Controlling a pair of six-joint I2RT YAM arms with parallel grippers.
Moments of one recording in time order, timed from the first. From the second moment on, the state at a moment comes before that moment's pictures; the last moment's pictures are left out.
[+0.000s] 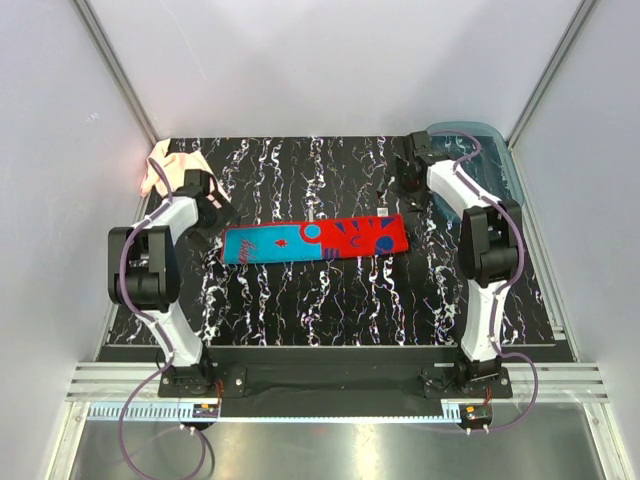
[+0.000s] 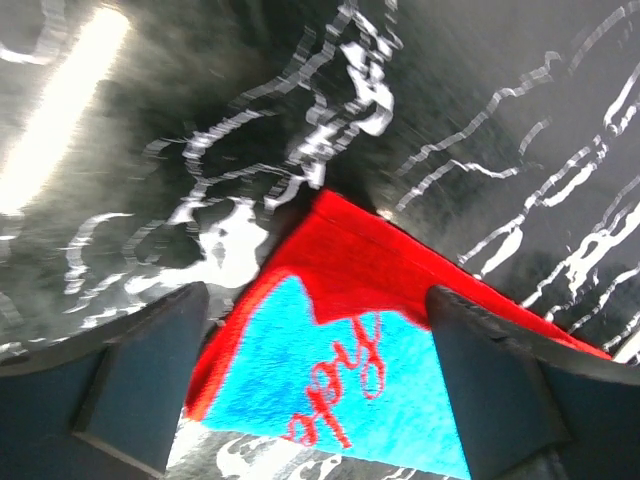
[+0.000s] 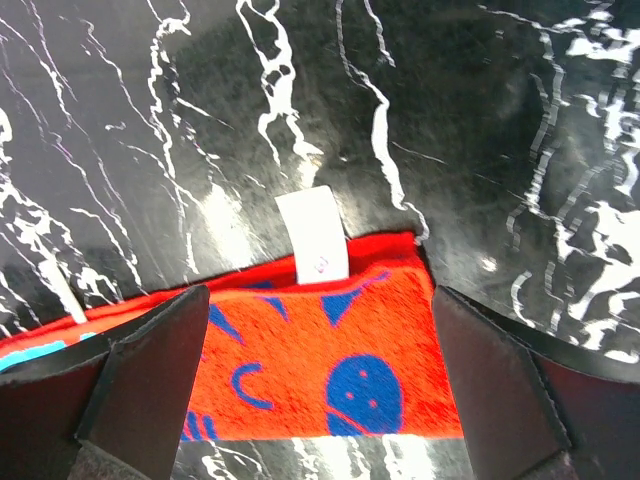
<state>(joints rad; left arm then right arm) 0.02 1.81 1.18 -0.51 -0.03 -0.74 0.22 2.10 1.72 -0.68 -0.01 0.62</state>
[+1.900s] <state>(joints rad) -0.11 2.36 1.93 -0.55 0.32 -0.62 0.75 1.77 0.96 -0.32 -0.26 0.94</state>
